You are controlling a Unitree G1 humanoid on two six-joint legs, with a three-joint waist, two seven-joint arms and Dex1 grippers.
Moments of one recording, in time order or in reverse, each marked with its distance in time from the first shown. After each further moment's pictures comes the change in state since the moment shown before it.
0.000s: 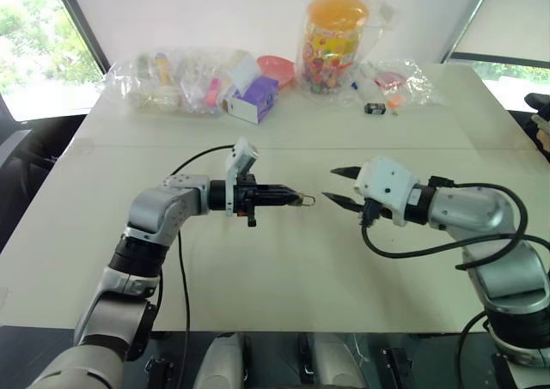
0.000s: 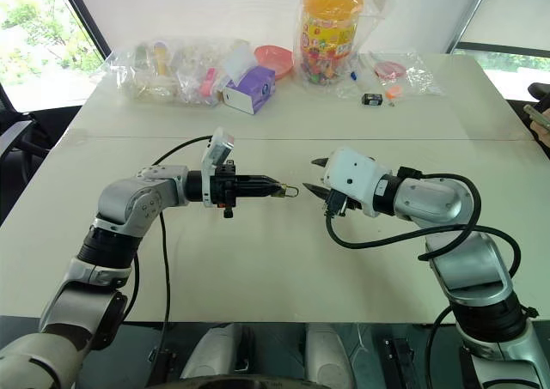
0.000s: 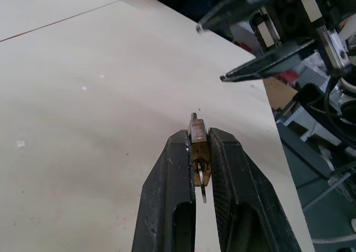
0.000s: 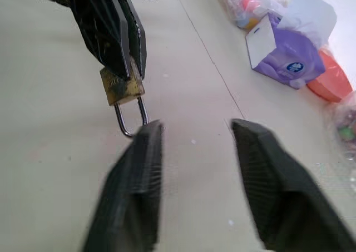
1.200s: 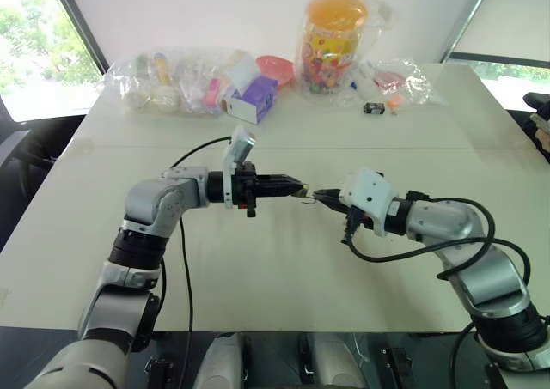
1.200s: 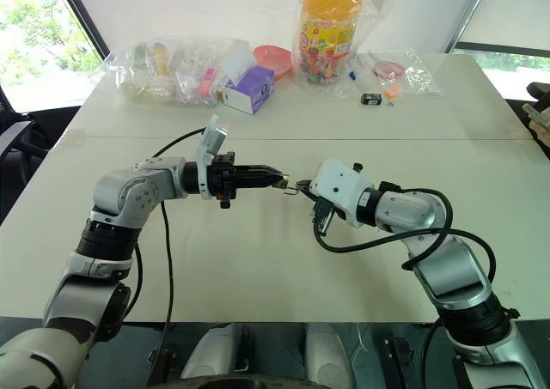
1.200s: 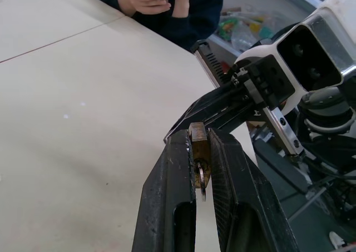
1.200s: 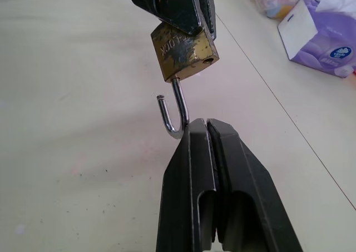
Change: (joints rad) left arm -0.038 -0.023 0.055 0.001 -0.070 0.071 -0.013; right arm 0.039 0.024 0.104 0.072 0.038 -0.048 -0.104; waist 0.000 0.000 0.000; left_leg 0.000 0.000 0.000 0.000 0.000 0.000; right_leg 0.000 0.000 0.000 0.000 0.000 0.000
